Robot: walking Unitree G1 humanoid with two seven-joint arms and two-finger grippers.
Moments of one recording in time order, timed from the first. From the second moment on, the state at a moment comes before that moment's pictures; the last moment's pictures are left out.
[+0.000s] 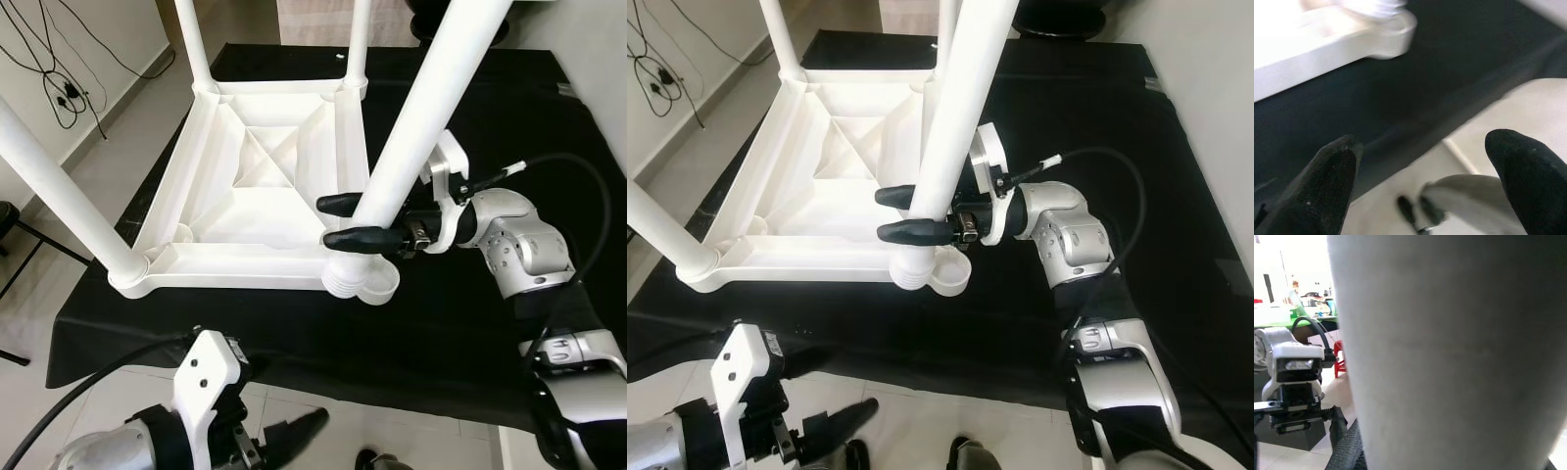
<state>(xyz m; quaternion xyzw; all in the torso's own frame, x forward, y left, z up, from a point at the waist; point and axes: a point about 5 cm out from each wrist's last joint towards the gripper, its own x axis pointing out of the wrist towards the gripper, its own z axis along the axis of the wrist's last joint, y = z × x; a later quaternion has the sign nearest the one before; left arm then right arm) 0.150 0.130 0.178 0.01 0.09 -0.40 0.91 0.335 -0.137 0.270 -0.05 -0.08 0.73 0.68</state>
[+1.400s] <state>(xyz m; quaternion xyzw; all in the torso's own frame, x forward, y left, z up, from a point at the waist) 0.134 0.127 0.174 0.01 0.06 -0.25 0.97 0.325 -0.122 0.282 -0.15 -0.10 0.76 0.62</state>
